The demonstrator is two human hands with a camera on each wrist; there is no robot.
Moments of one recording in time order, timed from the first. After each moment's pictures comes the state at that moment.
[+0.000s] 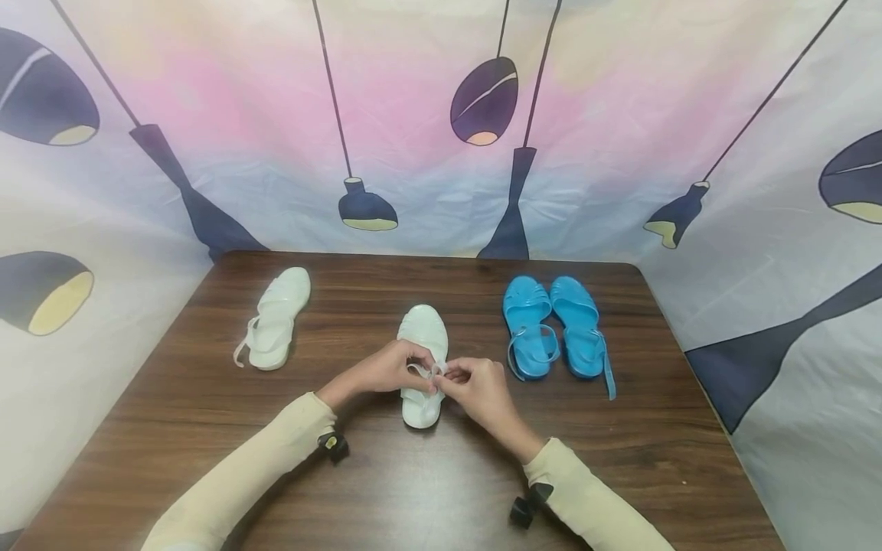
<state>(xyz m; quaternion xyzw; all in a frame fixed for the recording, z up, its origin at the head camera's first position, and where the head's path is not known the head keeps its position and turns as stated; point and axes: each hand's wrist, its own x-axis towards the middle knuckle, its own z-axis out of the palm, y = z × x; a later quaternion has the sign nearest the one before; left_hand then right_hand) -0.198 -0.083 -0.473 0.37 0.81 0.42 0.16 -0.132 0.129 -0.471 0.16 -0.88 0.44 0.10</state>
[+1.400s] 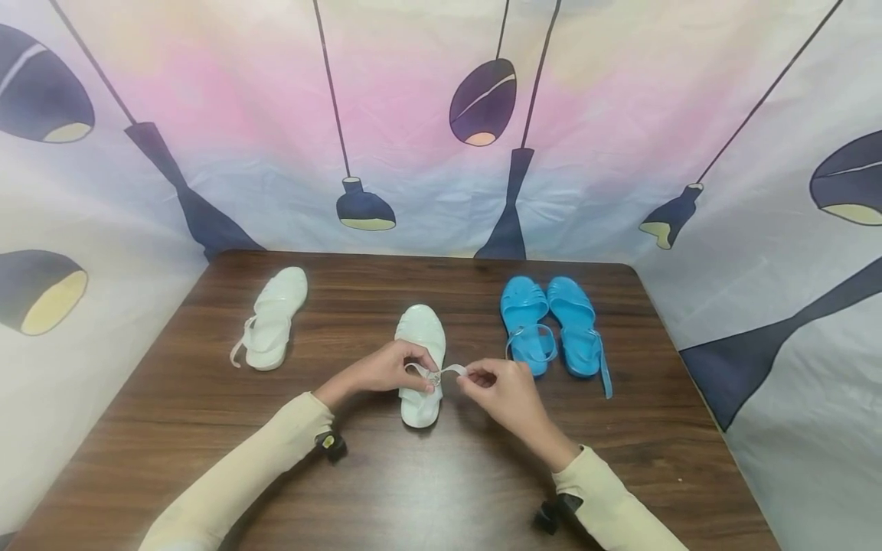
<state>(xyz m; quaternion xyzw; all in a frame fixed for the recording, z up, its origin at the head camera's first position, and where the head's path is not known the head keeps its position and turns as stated) -0.200 -0.086 -0.478 0.36 0.79 0.46 0.19 -0.117 0.166 -0.449 0.15 -0.91 0.38 0.10</state>
